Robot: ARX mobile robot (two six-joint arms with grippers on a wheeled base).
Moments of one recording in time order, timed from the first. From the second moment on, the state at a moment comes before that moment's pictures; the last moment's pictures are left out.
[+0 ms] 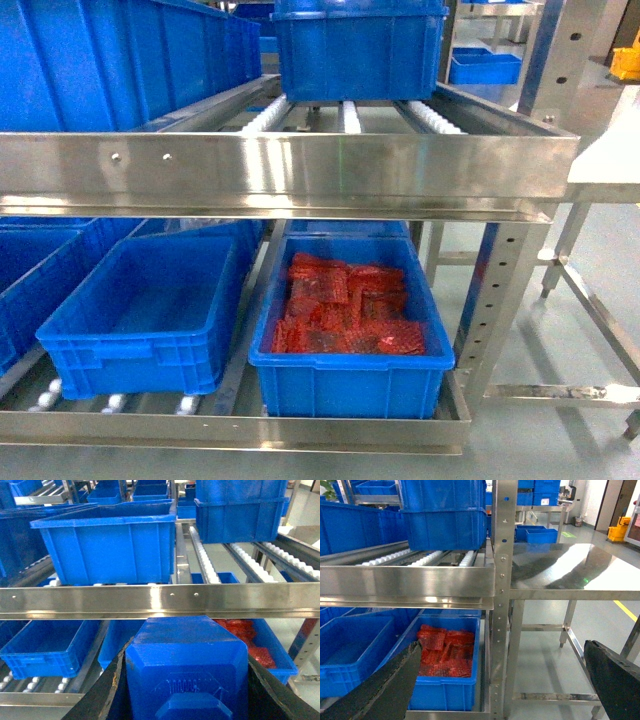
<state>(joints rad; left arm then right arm) -0.26 0.39 0.59 -0.34 -0.30 0.02 0.00 0.00 0.01 0.00 0.00 0.00</state>
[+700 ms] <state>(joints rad) -0.26 0.39 0.59 -0.34 -0.32 0.02 0.00 0.00 0.01 0.00 0.00 0.00</state>
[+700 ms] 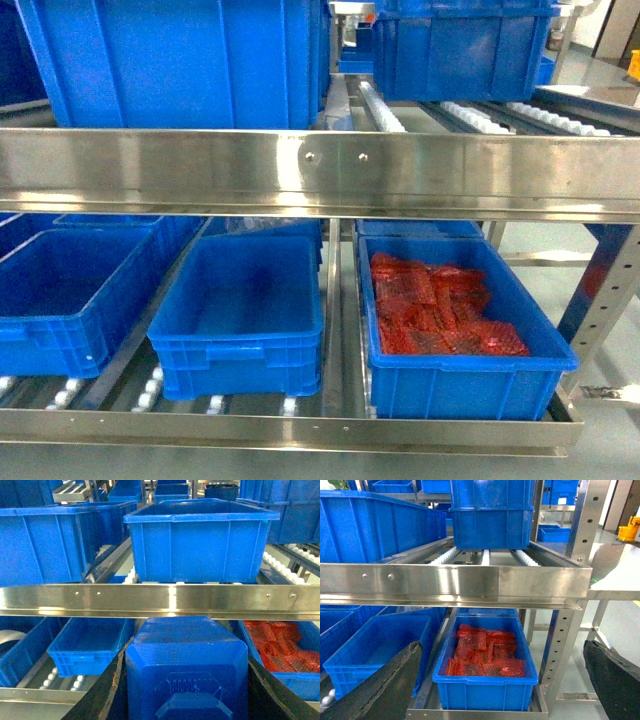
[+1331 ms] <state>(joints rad) -0.26 0.39 0.59 -0.34 -0.30 0.02 0.00 0.00 0.01 -0.01 0.00 0.00</state>
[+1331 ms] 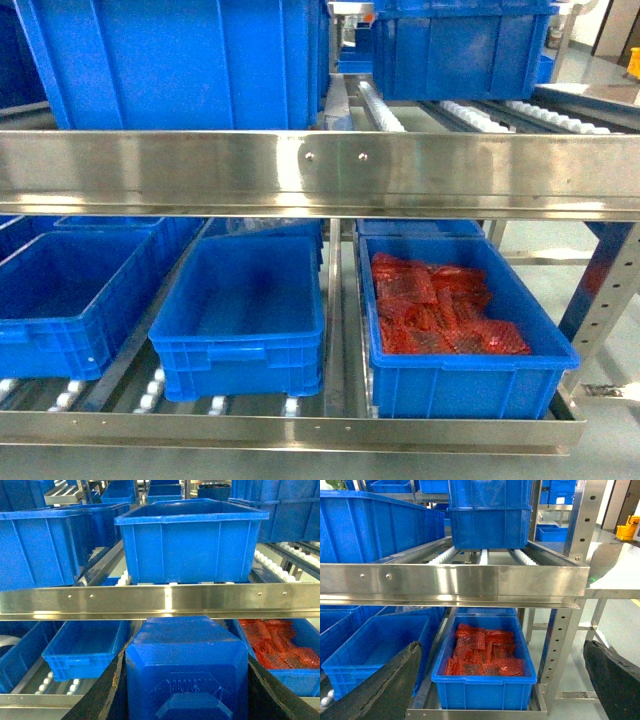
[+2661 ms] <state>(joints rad) -0.26 0.39 0.59 -0.34 -0.30 0.02 0.00 0.00 0.01 0.00 0.00 0.00</state>
